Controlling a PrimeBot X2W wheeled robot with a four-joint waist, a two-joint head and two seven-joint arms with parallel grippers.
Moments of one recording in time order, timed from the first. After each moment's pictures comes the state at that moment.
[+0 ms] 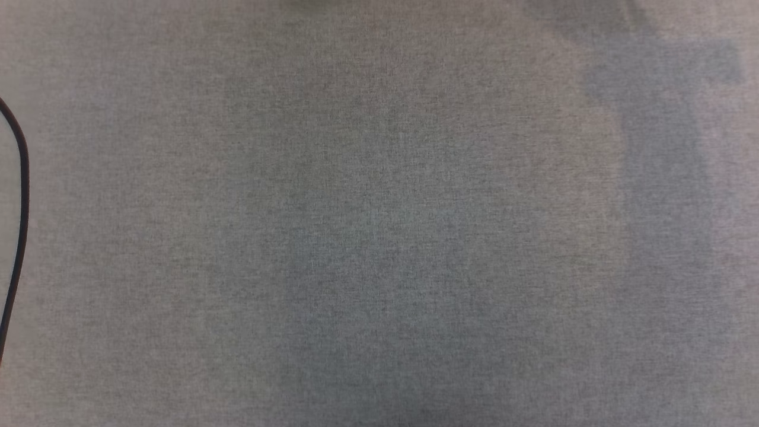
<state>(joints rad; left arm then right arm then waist) -1.60 0.41 -0.36 0.84 -0.48 0.01 -0.08 -1.68 -0.41 0.29 0.83 0.46 0.13 0.15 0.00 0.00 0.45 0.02</state>
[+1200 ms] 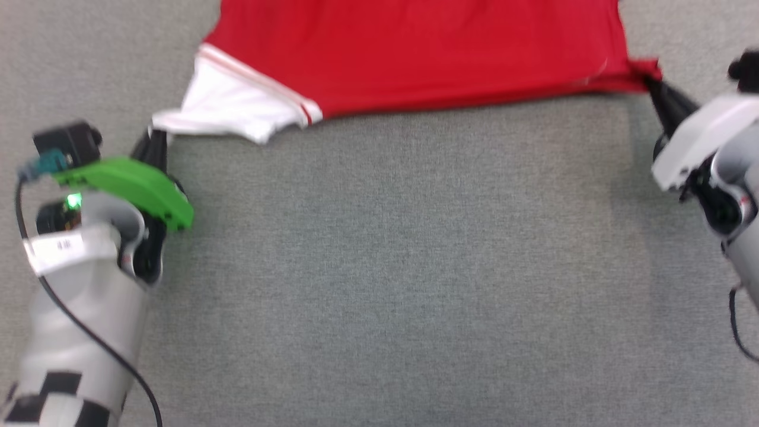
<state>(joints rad) -0.79 0.35 -0.29 0.90 -0.73 -0.12 -0.19 -0.93 -0.48 0.63 0.80 0.89 0.13 -0.06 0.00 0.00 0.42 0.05</state>
